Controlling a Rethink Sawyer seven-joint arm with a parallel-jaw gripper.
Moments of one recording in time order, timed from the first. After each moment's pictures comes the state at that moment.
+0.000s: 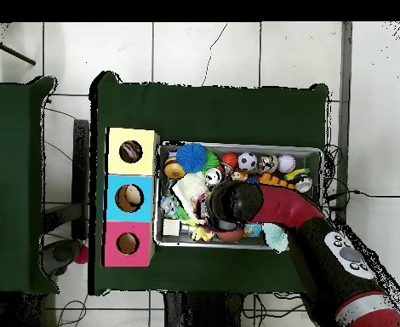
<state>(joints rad) -0.65 -0.57 0.40 1.78 -0.29 0.75 1.60</state>
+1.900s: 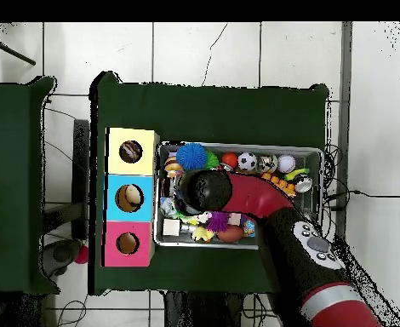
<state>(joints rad) -0.49 -0.61 0.39 1.77 -0.10 0.57 1.60</state>
